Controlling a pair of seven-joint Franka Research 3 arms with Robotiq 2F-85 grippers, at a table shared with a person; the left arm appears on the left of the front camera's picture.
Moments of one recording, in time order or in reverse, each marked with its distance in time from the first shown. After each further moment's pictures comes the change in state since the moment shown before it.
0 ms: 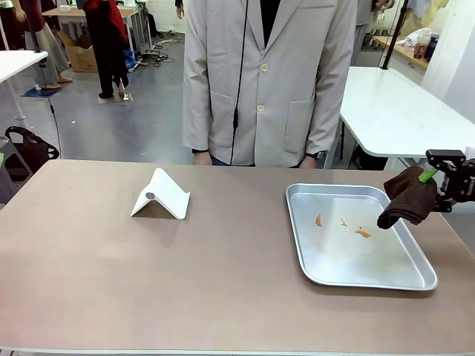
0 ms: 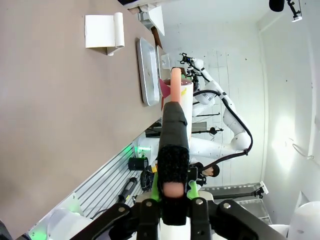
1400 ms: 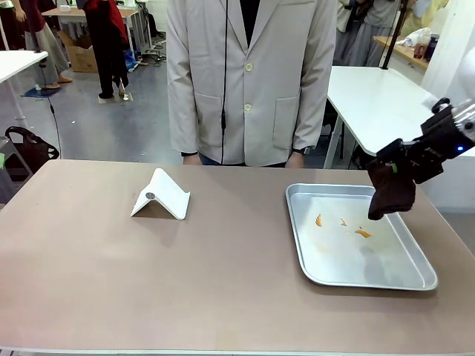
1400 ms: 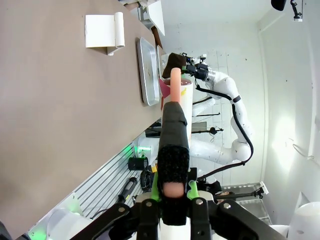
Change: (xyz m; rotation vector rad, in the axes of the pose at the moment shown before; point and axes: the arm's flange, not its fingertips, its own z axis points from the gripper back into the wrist) left arm 0.000 0.000 -0.001 0.001 0.001 0.002; right arm 0.027 0.096 -0.086 -0.916 -0.127 0.389
